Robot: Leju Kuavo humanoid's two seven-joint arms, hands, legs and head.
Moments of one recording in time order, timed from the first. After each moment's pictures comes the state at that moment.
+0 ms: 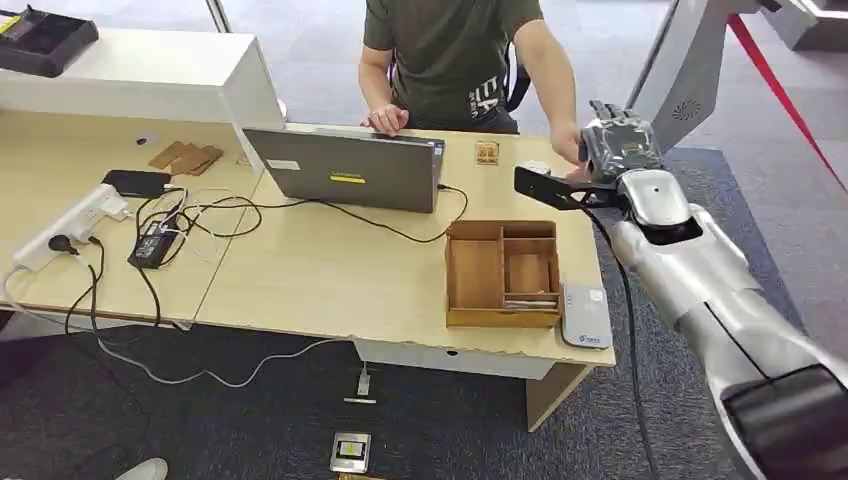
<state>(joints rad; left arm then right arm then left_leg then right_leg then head) -0.16 0.18 1.32 -0.18 -1.52 -0.43 0.06 -1.17 -0.16 0.86 -0.49 0.98 -0.06 0.27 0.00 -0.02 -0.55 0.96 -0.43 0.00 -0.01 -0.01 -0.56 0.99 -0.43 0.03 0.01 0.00</state>
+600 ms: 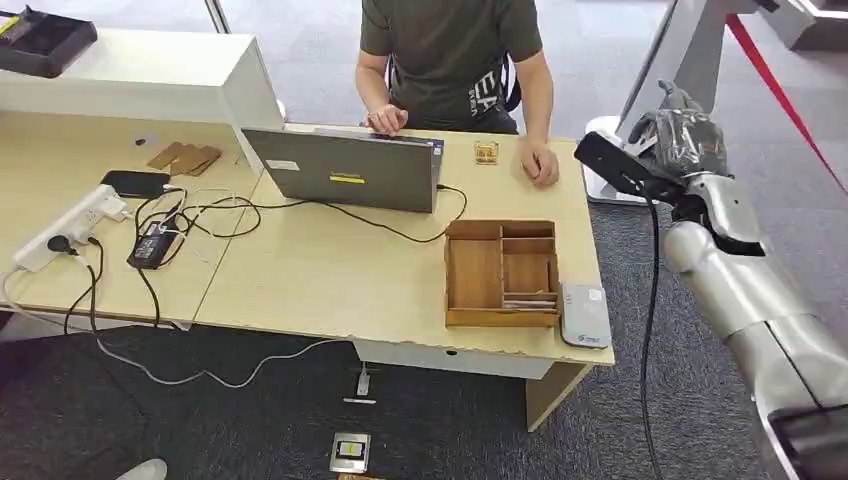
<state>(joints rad) -0.16 0.18 1.34 -0.18 -1.51 -0.43 0.06 -1.06 -0.29 0.68 -0.66 0.75 -0.19 0.19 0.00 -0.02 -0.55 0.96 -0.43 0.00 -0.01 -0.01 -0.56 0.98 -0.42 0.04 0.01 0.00</state>
